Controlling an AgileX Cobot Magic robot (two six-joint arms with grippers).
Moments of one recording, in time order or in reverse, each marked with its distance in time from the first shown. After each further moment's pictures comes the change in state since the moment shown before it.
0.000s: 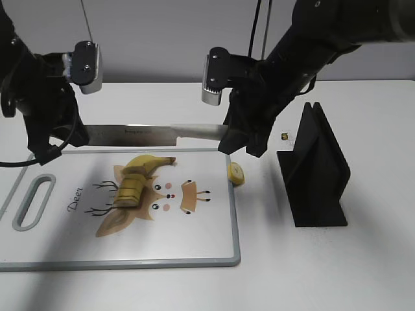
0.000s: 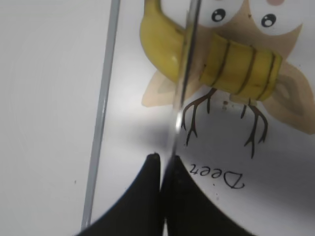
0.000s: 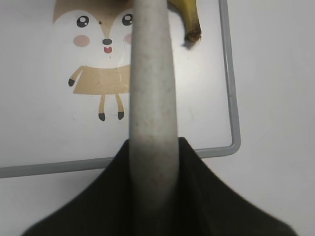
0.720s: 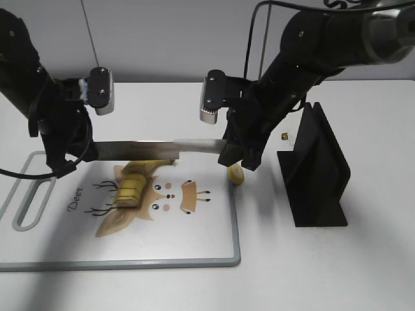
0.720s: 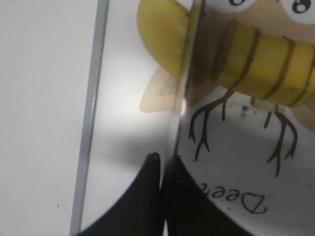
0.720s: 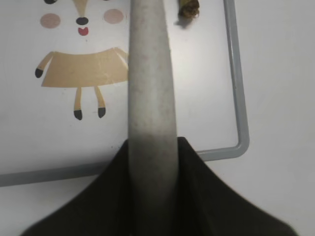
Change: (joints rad) left arm -0.001 0.115 0.001 -0.005 -0.083 0.003; right arm 0.001 0.083 0.005 -0.008 -0.072 0.002
